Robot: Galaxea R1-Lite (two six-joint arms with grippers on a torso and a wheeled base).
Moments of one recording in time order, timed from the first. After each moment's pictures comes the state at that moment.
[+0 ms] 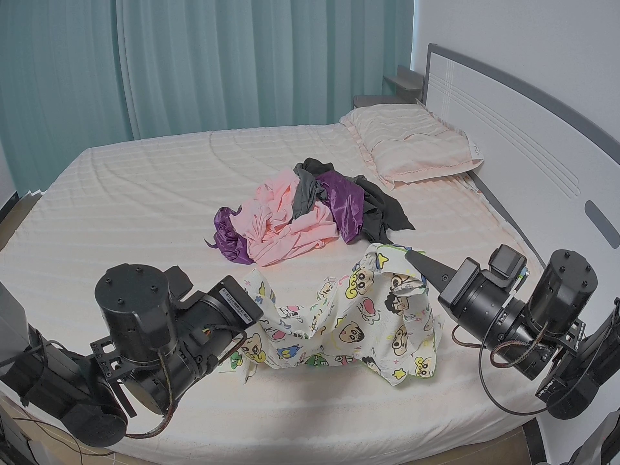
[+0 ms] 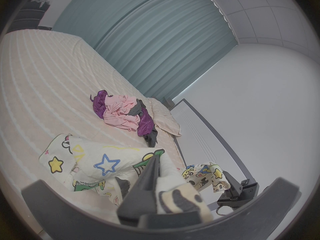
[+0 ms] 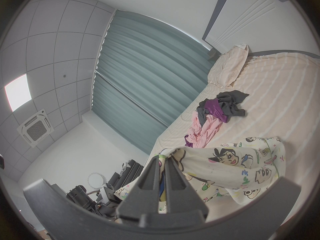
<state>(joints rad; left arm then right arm) -0.73 1.74 -0.43 -1.17 0.32 -0.88 0.67 1.79 -0.36 -1.49 -0.07 0.87</state>
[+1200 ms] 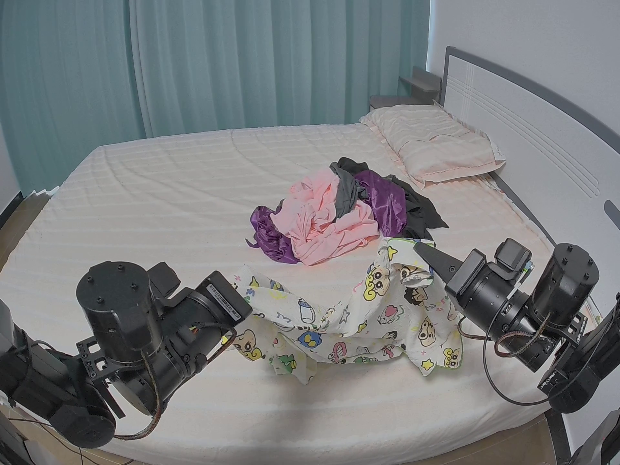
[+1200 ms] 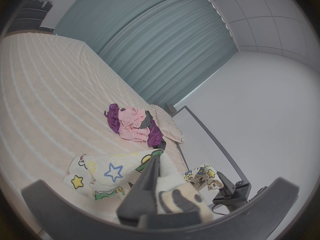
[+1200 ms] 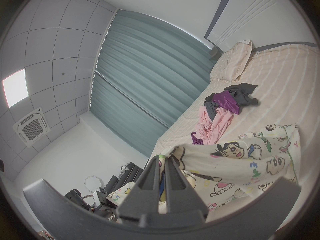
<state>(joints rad) -0.72 1.69 -0.41 -1.17 0.33 -0.88 0.63 1.79 -0.37 -1.49 -0.07 0.87</state>
